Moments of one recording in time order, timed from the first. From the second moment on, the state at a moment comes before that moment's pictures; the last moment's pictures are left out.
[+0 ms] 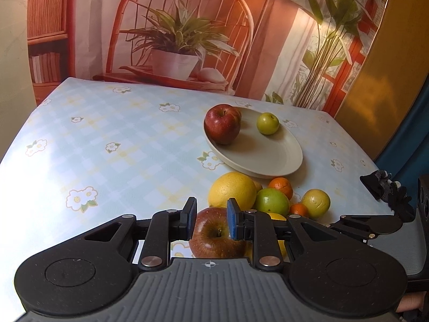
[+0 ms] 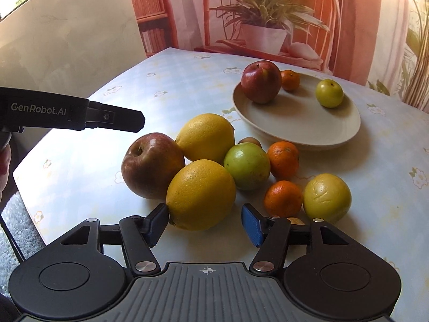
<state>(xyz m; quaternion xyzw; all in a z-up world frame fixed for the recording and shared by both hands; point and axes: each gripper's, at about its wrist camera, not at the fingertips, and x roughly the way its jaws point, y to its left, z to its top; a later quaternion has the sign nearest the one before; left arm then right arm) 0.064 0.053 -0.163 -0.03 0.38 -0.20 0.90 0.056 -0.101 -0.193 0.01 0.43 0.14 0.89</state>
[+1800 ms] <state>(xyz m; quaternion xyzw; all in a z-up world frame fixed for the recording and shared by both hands) 0.079 -0.005 -0.187 0.01 0.43 -0.31 0.85 0.045 -0.111 -0.201 0.03 0.42 0.16 0.89</state>
